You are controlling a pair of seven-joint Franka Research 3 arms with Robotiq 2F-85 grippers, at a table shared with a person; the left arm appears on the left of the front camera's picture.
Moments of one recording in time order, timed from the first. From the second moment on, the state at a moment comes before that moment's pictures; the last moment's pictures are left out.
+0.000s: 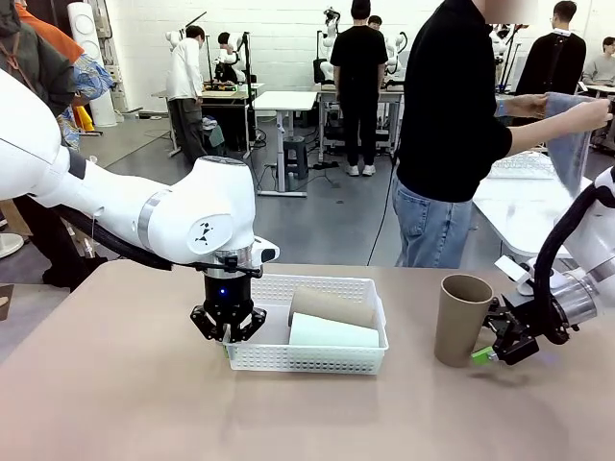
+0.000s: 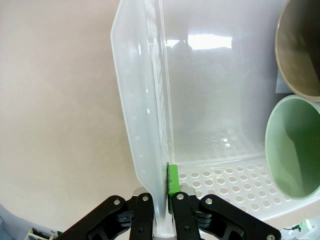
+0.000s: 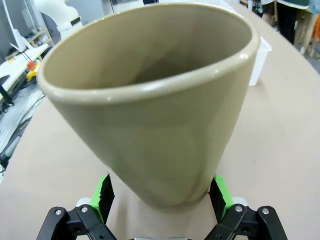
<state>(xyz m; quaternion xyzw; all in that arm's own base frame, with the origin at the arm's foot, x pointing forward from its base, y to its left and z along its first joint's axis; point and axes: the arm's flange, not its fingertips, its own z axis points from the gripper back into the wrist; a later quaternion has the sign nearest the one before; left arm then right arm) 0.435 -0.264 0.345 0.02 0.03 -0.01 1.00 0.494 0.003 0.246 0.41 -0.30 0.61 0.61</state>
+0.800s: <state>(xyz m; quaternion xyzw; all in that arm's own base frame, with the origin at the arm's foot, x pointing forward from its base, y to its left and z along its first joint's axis) 0.435 -0.264 0.345 0.02 0.03 -0.01 1.00 0.498 0.032 0.249 0.43 -0.34 0.59 0.60</state>
